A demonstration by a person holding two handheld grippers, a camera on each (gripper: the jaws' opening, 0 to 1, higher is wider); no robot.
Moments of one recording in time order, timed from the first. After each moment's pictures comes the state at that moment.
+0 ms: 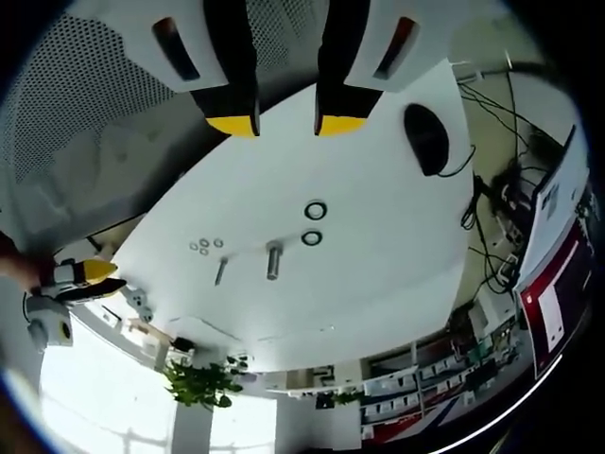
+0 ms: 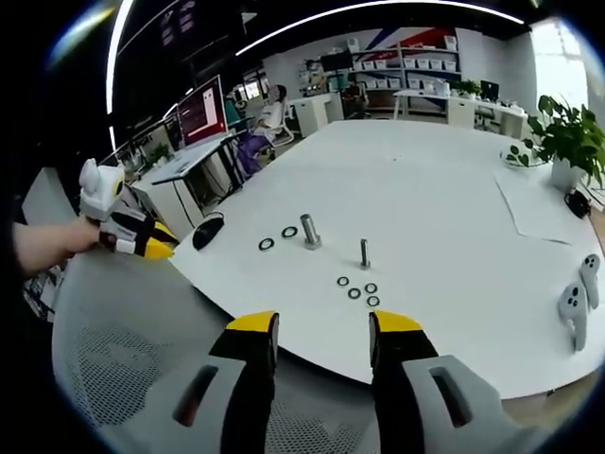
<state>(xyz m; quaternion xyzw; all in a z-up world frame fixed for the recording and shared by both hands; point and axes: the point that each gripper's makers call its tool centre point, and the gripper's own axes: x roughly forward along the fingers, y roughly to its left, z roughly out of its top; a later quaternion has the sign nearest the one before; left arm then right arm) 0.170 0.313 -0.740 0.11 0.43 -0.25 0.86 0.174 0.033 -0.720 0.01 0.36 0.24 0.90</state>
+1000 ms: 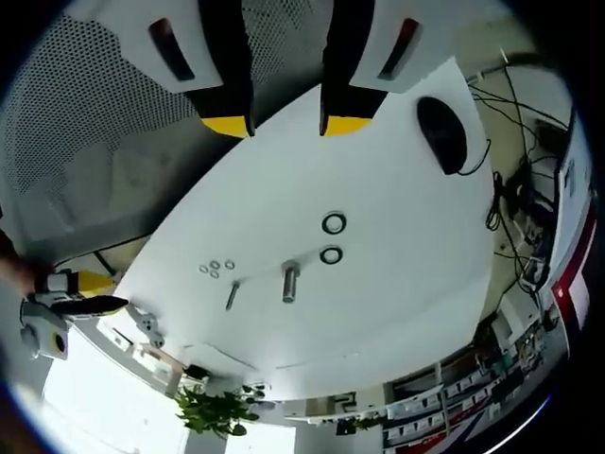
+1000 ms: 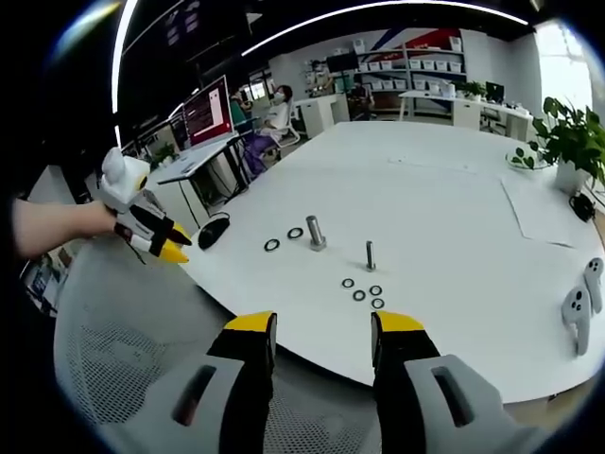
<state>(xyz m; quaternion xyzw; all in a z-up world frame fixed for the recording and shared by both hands) 0.187 0.299 -0.759 0.12 0.48 -0.29 0.82 0.173 0.037 -0.717 0.01 0.35 0.26 0.90</state>
